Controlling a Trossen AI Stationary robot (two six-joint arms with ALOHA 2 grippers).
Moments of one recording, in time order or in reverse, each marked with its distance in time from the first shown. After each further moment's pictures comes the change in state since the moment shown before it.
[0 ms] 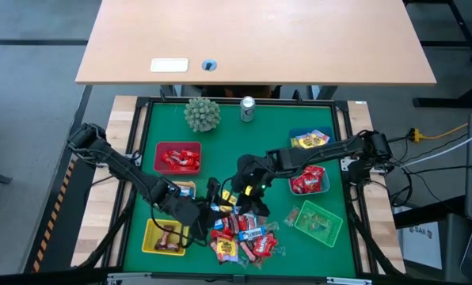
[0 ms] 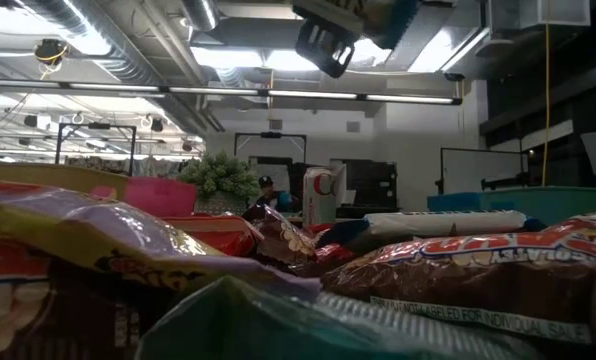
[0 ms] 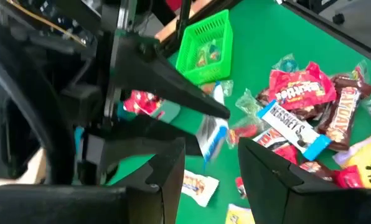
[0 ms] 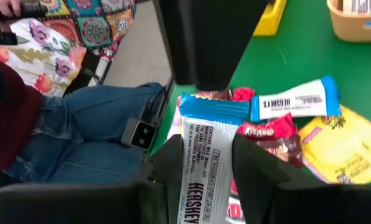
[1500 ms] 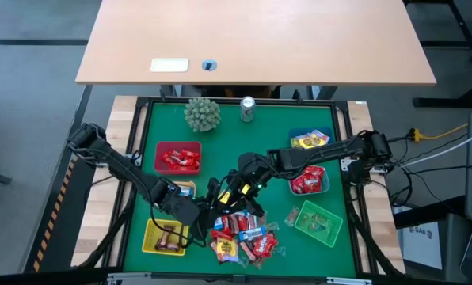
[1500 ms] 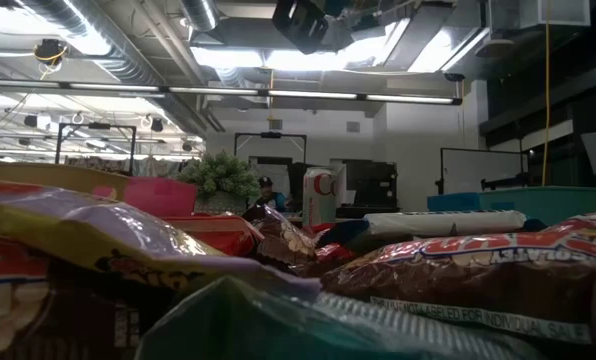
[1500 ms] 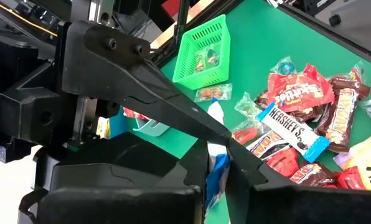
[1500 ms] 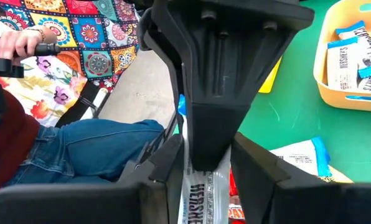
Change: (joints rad) left arm 0.006 0.000 0.000 0.013 0.015 0.028; right arm 0.000 0.000 0.000 0.200 0.055 0.028
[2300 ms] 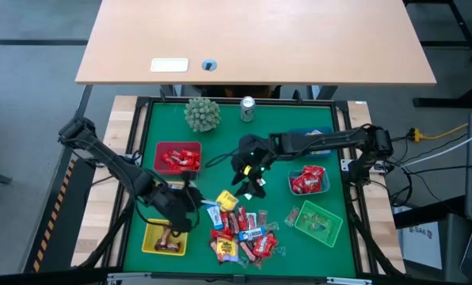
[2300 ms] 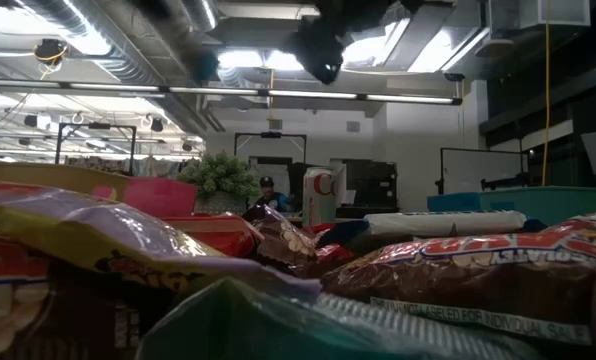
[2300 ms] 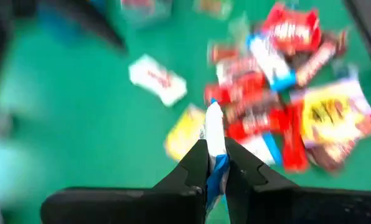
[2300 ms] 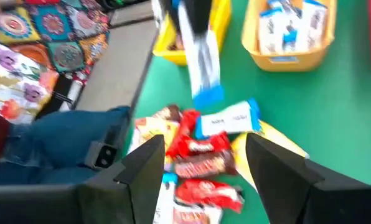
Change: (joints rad) left arm -0.040 -0.144 0.000 -0.512 0.035 -0.651; right arm -0.119 -0.034 0.002 -0.211 -0.010 -0.091
